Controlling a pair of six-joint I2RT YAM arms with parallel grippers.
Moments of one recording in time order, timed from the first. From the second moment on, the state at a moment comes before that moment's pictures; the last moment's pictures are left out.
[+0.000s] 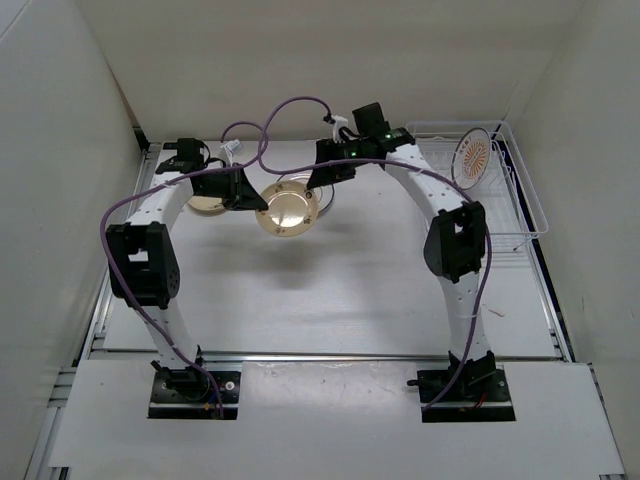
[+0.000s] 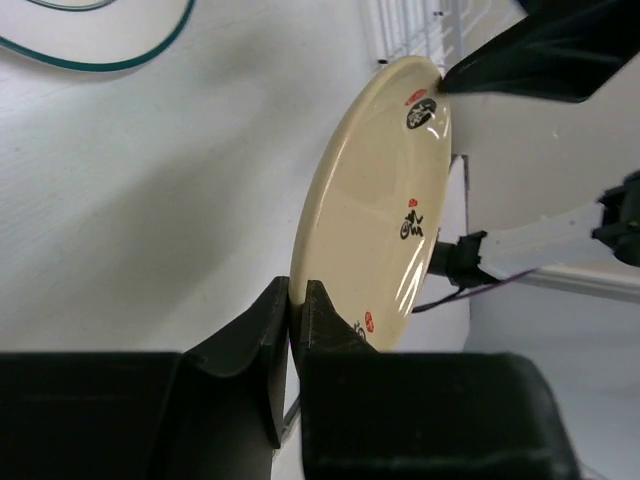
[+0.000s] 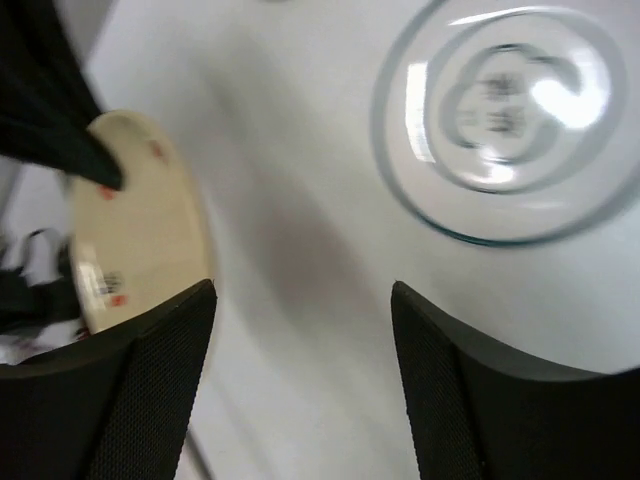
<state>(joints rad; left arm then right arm) -0.01 1.87 1.52 -0.71 1.05 -0.14 0.46 2.27 2.22 -0.76 -0.78 0.13</state>
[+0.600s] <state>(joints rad) 0.13 1.97 1.70 -0.68 0.73 -0.24 0.24 1.65 1.85 -0.76 -0.26 -0.10</state>
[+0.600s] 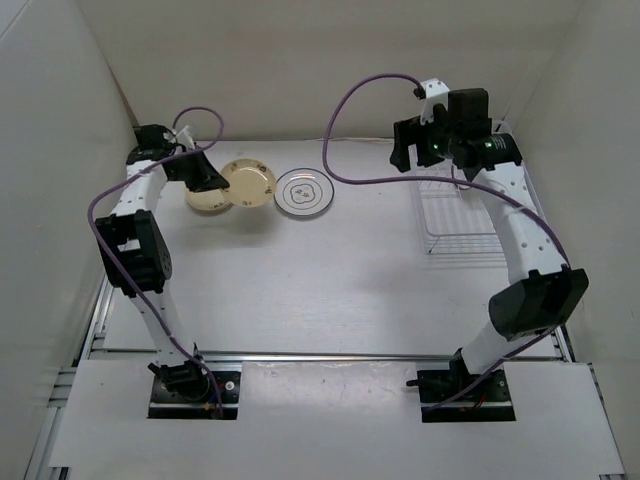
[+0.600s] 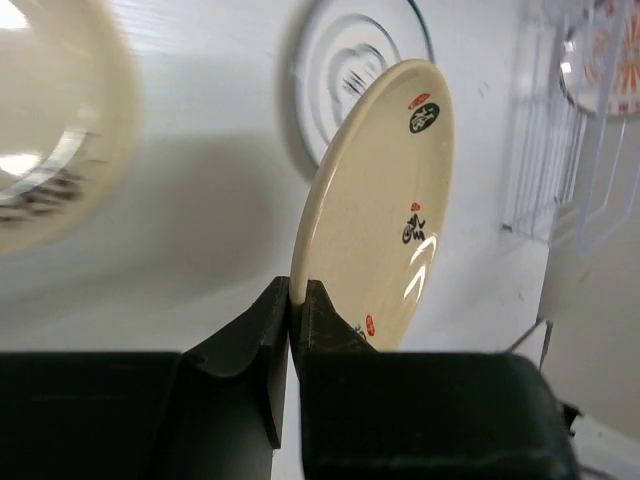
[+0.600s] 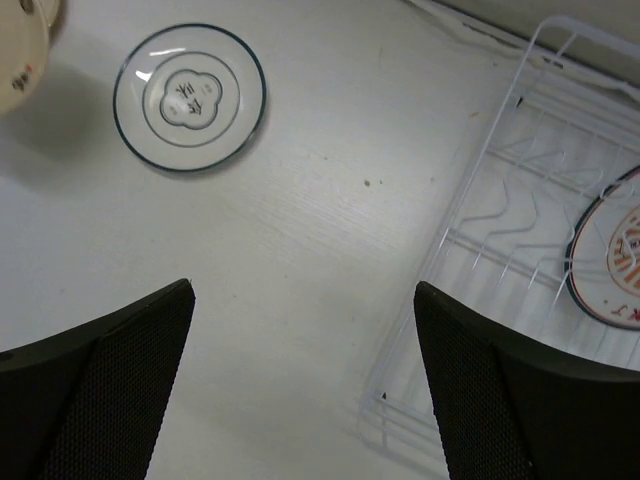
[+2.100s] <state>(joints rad) 0.42 2.45 2.03 -0.68 0.78 -0.25 0.15 1.42 1.49 -0.80 -0.39 -0.13</state>
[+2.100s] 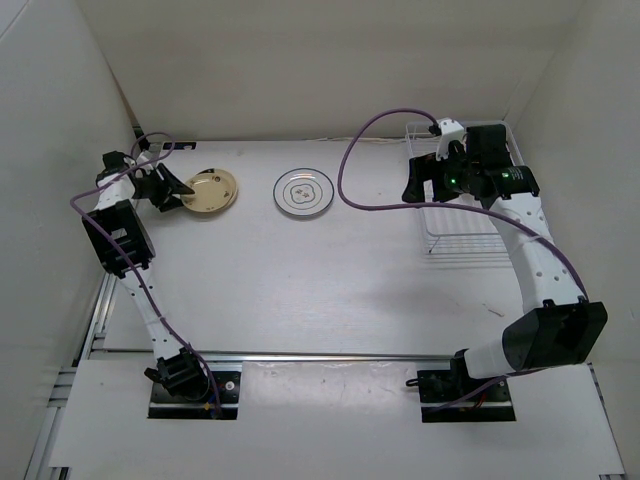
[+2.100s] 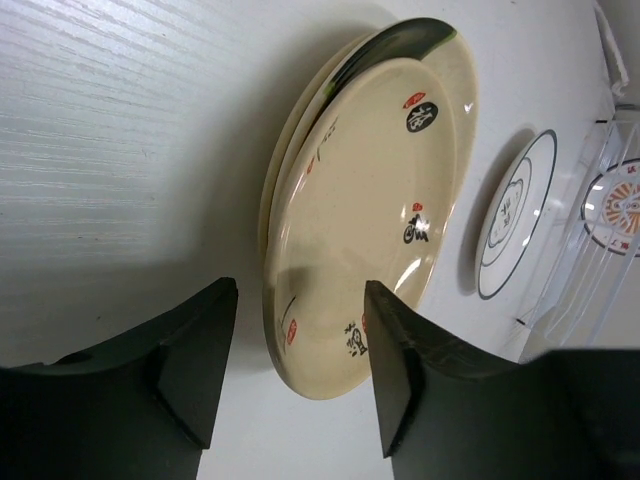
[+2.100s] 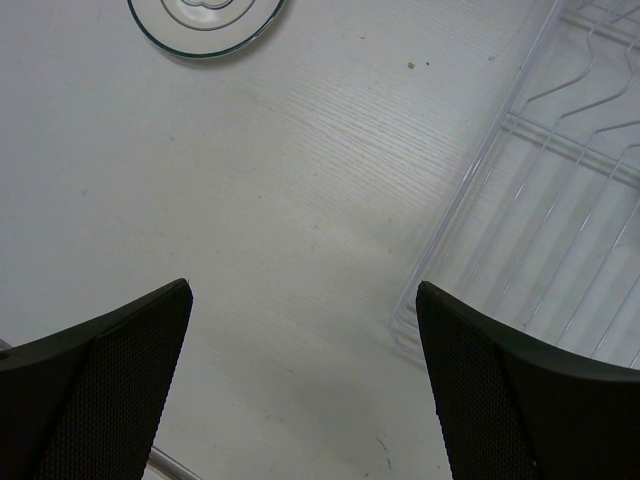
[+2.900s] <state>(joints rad) 0.34 2.19 1.93 -0.71 0.46 -0.22 0.15 1.35 1.45 -0.78 -0.30 -0.13</state>
